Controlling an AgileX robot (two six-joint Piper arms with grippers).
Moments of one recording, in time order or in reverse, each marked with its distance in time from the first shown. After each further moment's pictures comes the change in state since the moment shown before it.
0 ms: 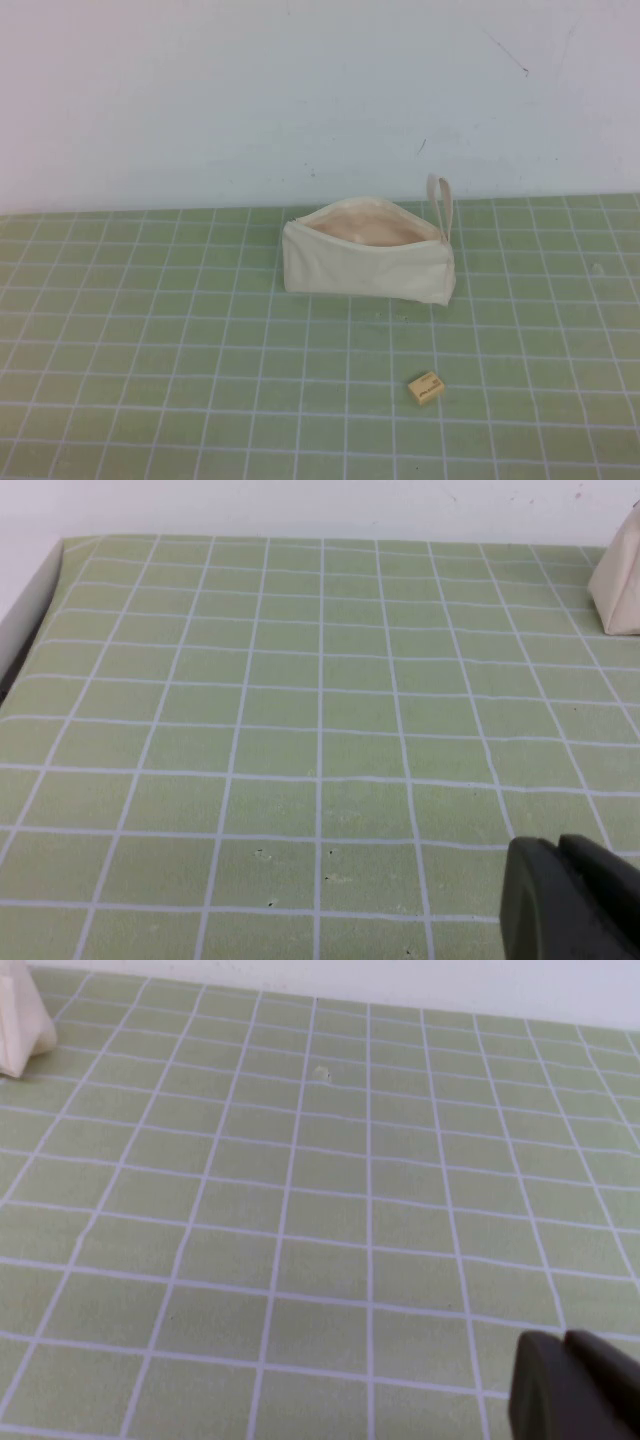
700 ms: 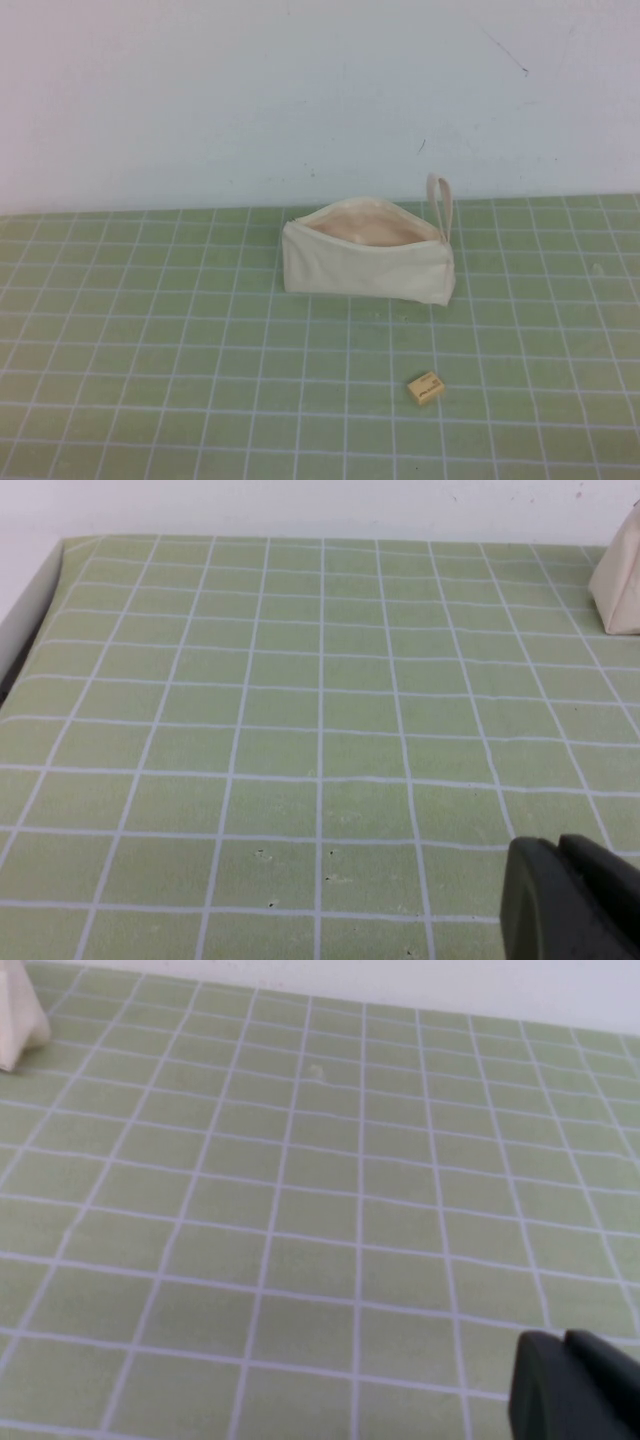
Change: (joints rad) right arm 0.000 0.000 0.000 -0.020 0.000 0.000; left arm 0.000 0.000 0.000 0.000 0.000 0.000
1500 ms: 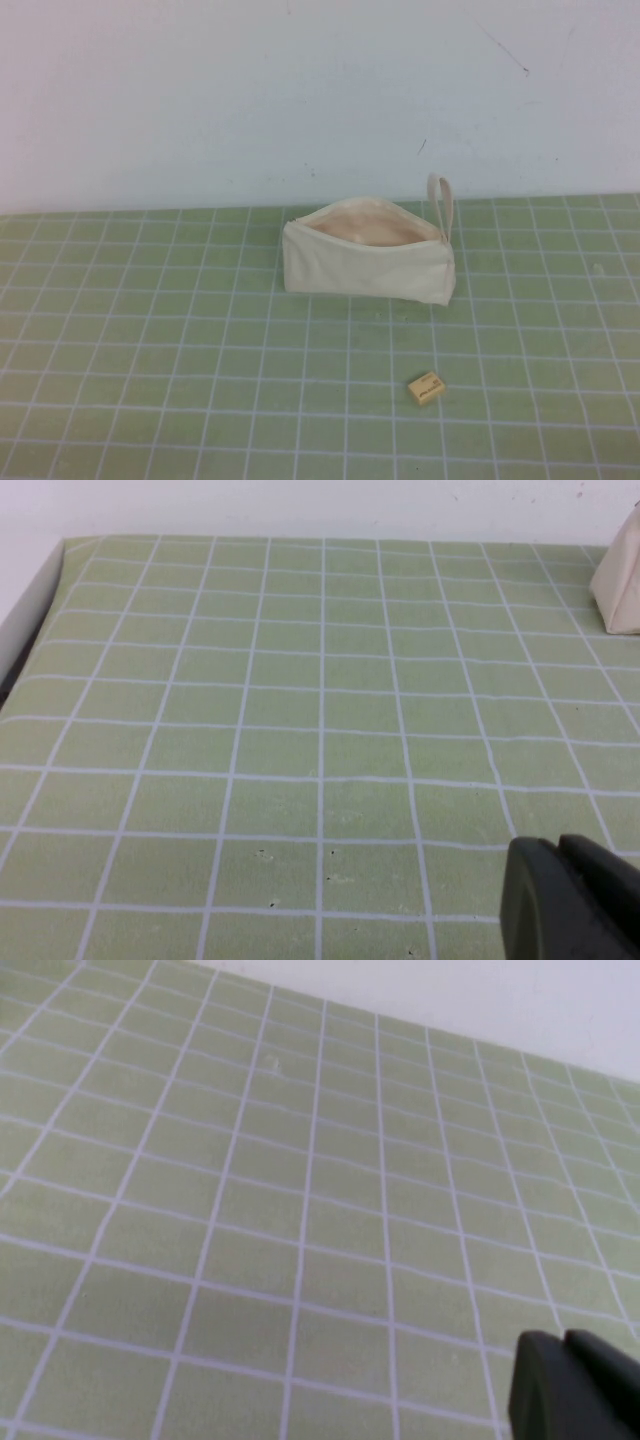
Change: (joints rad) right arm 0.000 -0.001 0.000 -0.137 -0.013 0.000; left arm 0.000 0.000 0.000 0.000 0.000 0.000
